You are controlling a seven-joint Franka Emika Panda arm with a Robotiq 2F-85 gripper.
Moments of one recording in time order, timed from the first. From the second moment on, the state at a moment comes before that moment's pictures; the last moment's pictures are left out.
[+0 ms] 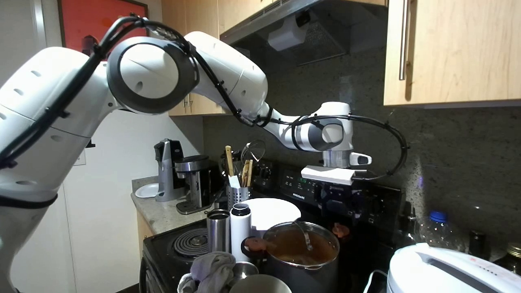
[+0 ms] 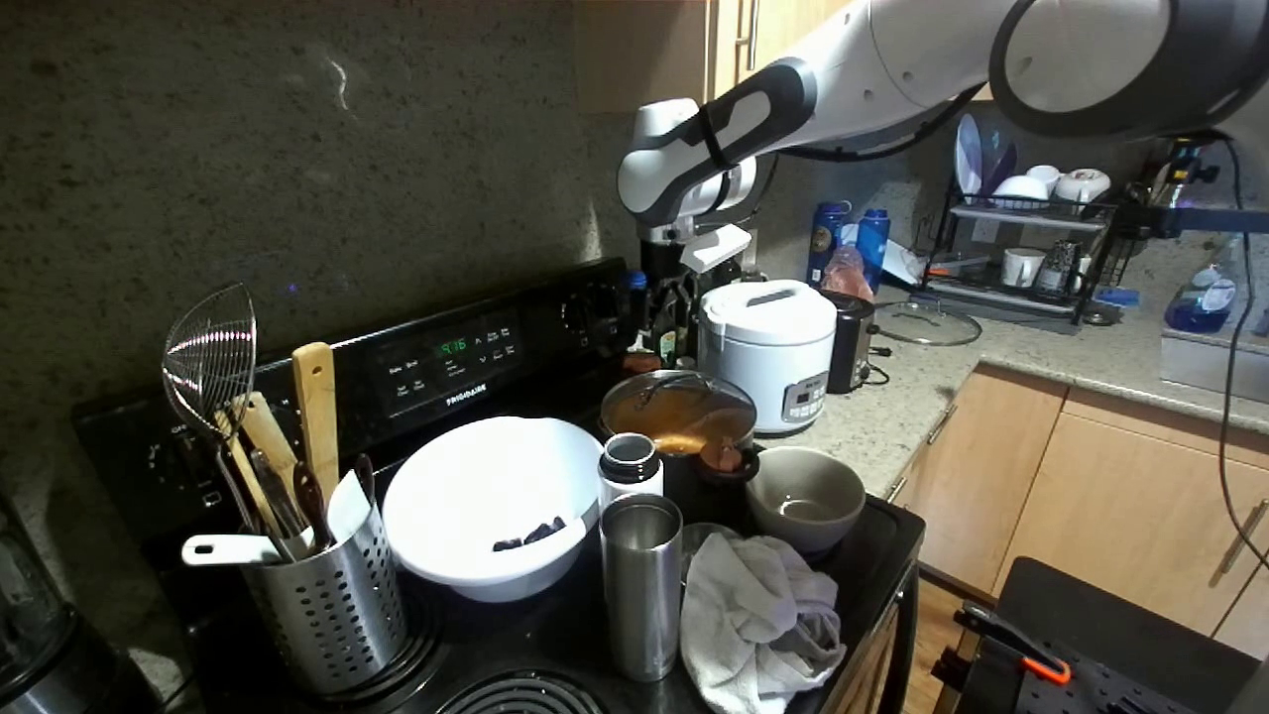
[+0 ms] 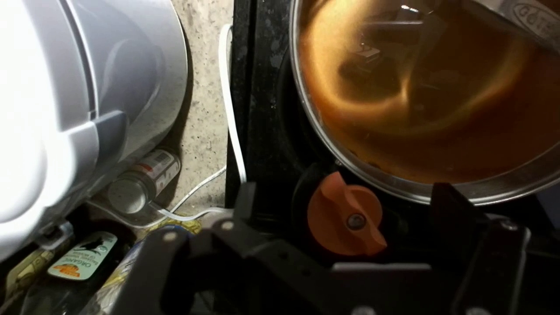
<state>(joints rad) -0.16 0.54 -0.04 -1.50 -0.05 2.10 -0.29</state>
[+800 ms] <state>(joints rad) -0.15 0.55 -0.01 -1.54 -0.05 2.10 -0.29</state>
